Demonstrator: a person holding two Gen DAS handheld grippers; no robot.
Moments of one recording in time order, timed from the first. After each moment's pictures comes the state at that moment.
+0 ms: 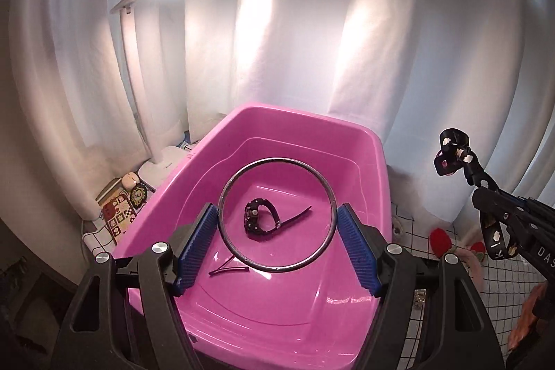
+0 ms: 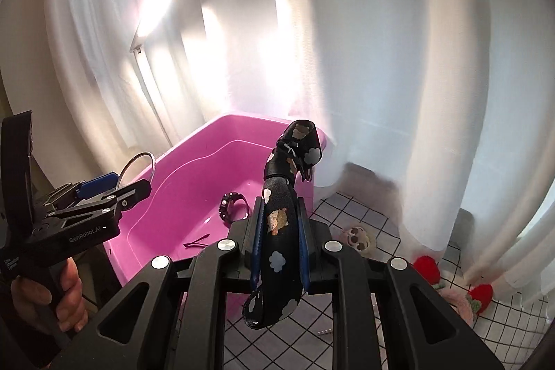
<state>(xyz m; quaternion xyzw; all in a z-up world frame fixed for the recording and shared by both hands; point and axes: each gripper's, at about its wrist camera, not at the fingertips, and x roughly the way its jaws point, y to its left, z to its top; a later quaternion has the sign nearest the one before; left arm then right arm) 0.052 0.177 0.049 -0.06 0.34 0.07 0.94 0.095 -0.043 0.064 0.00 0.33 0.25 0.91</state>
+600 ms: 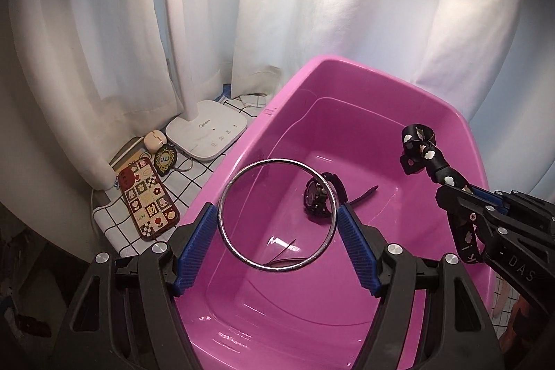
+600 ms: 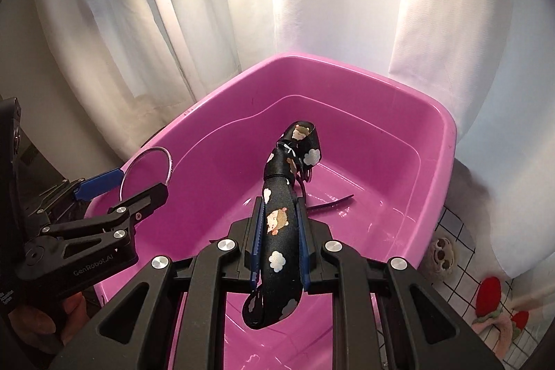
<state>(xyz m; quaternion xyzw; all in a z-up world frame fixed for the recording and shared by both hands) 0.088 0.258 -0.008 -0.09 0.41 0.10 0.90 0.161 0.094 0.007 -0.06 0.43 0.28 0.86</state>
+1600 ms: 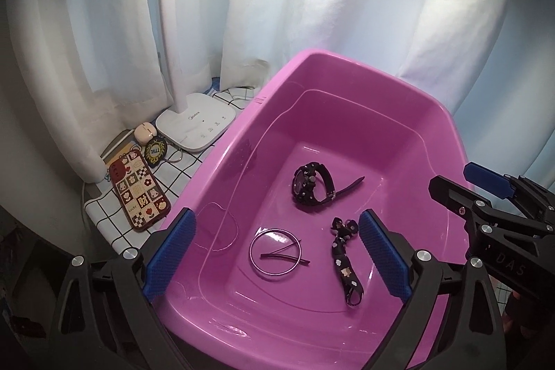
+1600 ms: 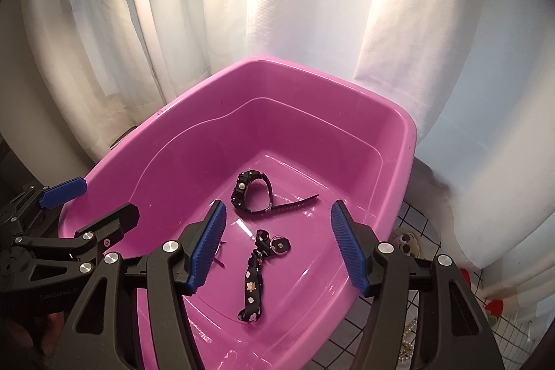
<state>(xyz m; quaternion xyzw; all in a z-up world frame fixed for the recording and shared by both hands) 0.074 0.256 -0.004 -0.10 0.42 0.08 0.90 0.146 0.095 0.017 -0.09 0.41 0.21 0.88</state>
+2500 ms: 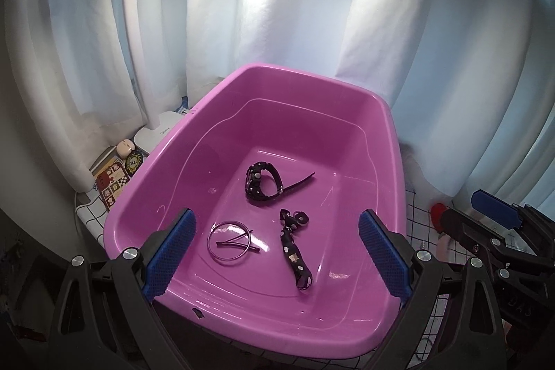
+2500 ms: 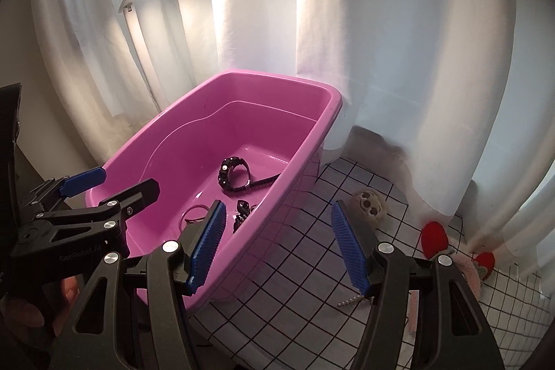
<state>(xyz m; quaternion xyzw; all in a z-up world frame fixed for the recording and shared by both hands) 0.042 0.174 0.027 -0.07 0.39 0.05 0.92 0.070 -0.003 0.037 -0.02 0.39 0.19 0.90</state>
